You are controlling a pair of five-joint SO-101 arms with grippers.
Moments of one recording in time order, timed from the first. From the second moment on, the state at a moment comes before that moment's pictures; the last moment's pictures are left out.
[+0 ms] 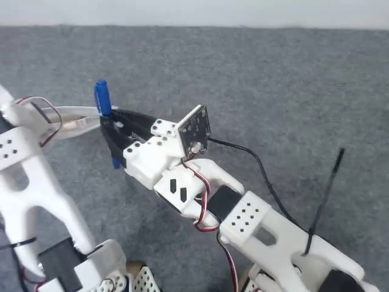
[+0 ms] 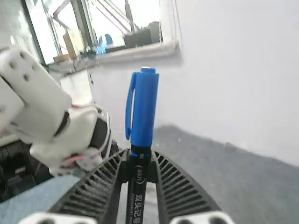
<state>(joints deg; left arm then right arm) -36.6 -13.8 3.6 88.1 18.0 -54.9 -33.1 46.9 -11.2 -13.9</state>
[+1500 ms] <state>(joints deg) -35.4 -13.8 3.6 88.1 18.0 -55.9 6.5 30.2 -44.7 4.9</state>
